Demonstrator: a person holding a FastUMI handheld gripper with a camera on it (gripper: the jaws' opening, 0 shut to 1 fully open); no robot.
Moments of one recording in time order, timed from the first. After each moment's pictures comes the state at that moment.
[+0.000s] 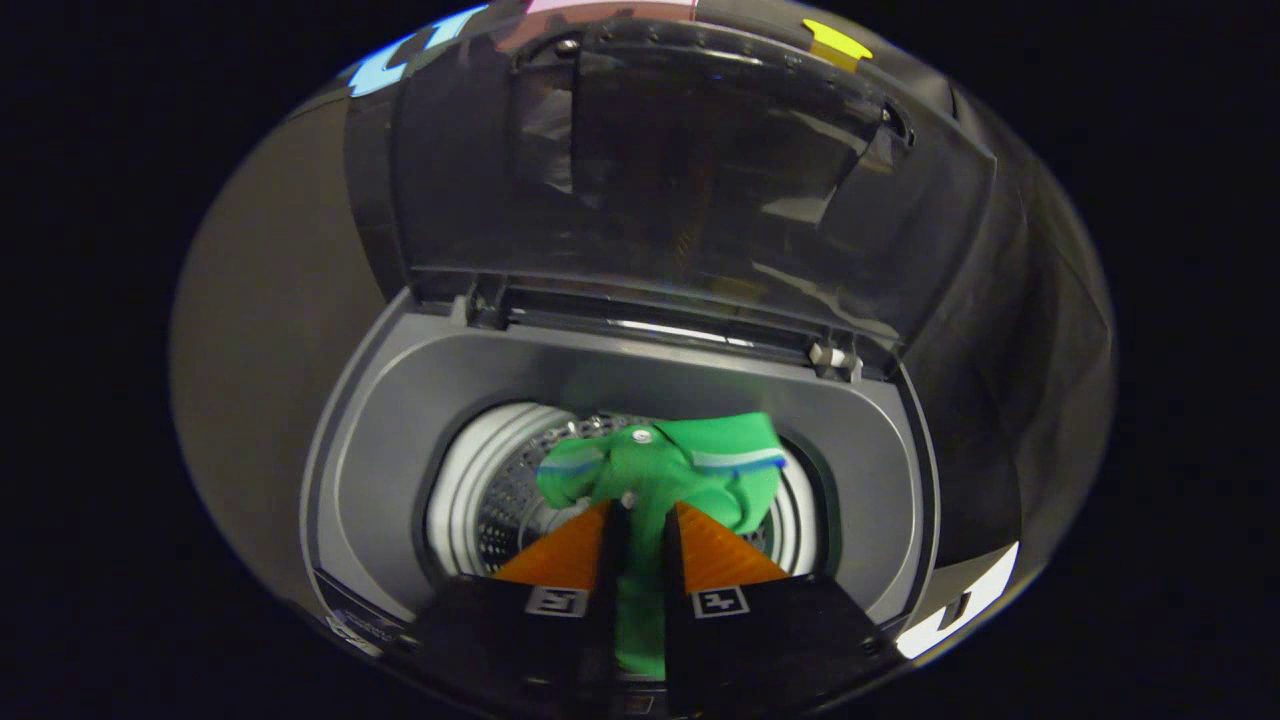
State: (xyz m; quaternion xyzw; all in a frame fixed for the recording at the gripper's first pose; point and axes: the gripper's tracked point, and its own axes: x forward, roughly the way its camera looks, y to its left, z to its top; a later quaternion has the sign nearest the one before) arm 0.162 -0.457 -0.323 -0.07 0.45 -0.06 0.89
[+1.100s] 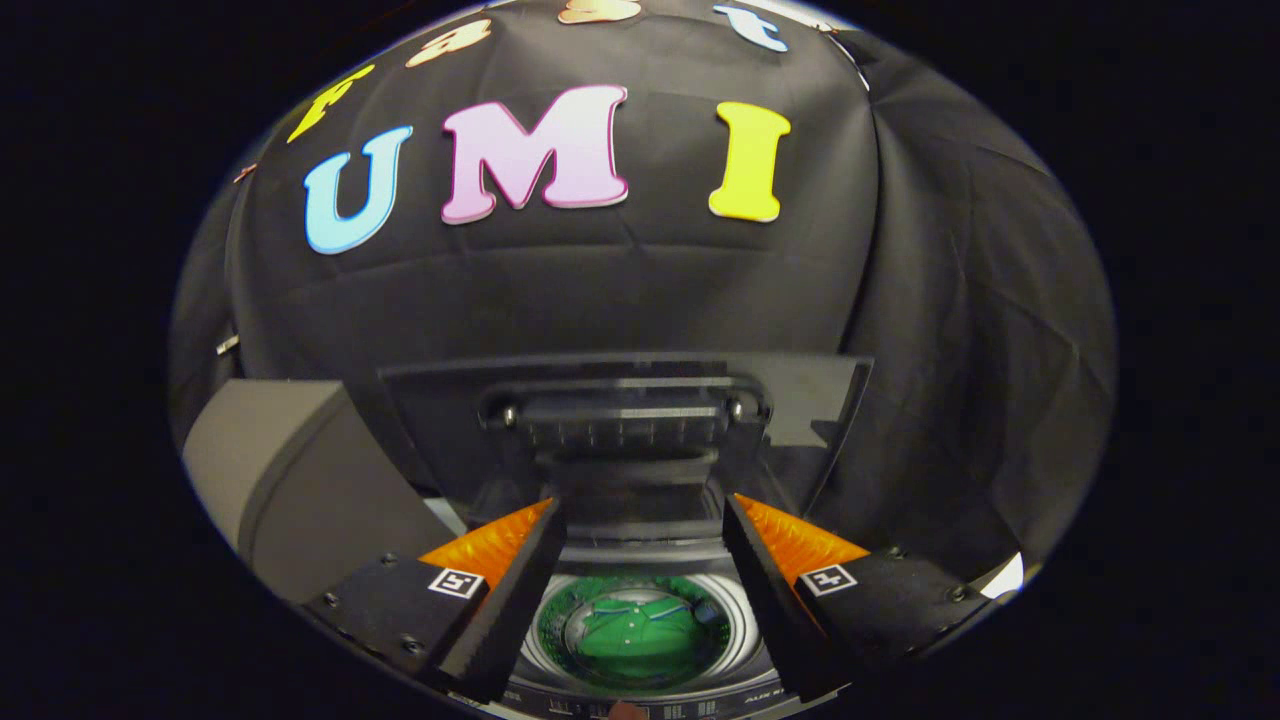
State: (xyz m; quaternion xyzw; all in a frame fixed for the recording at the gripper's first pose) arm 0.240 -0.462 -0.101 0.00 0.26 -0.08 0.96
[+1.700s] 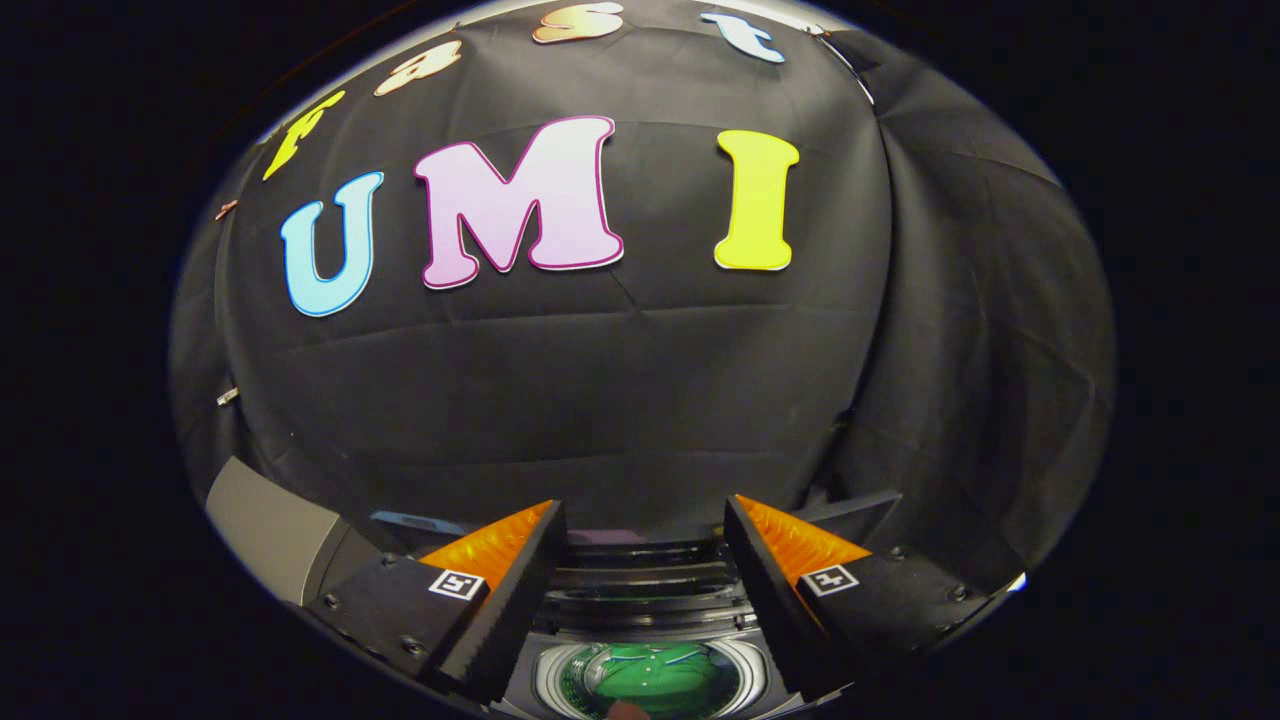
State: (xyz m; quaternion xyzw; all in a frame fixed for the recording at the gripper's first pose) arm 0.331 -0.466 -0.058 0.02 0.23 -0.07 0.97
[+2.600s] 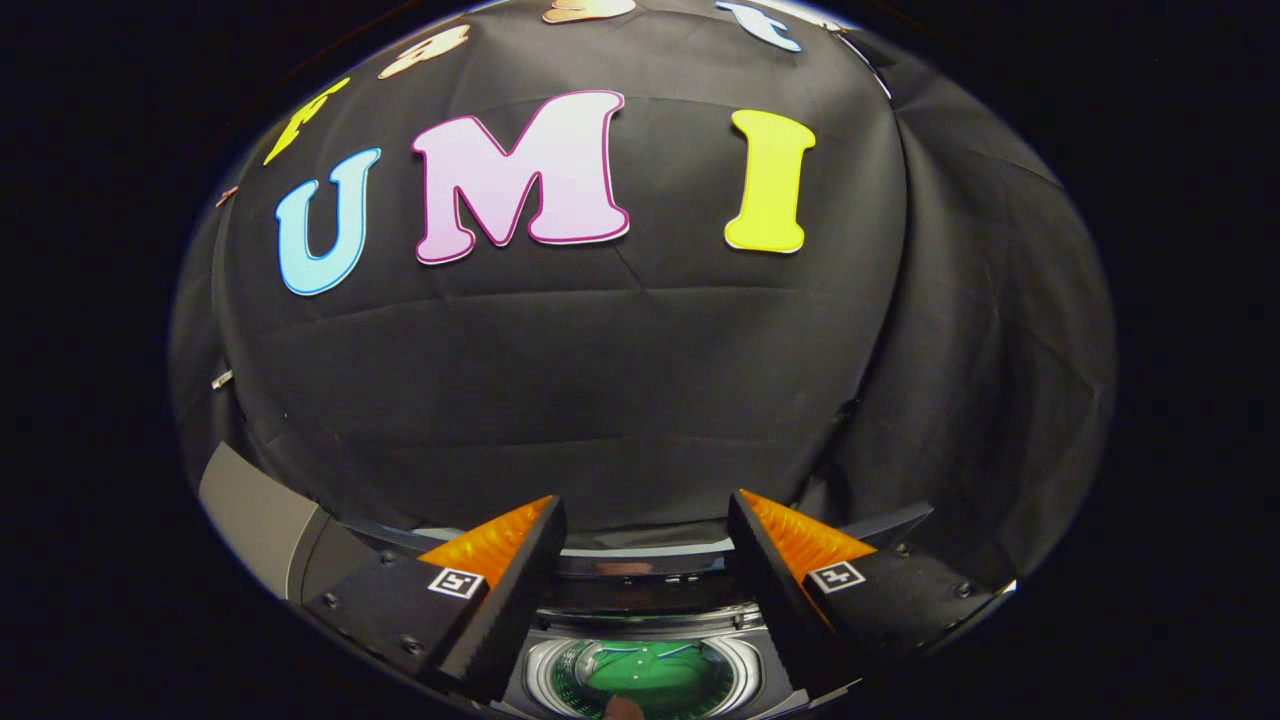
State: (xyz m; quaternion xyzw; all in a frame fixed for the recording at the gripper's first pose) arm 0.335 -0.467 -0.072 0.01 0.26 -0.07 0.96
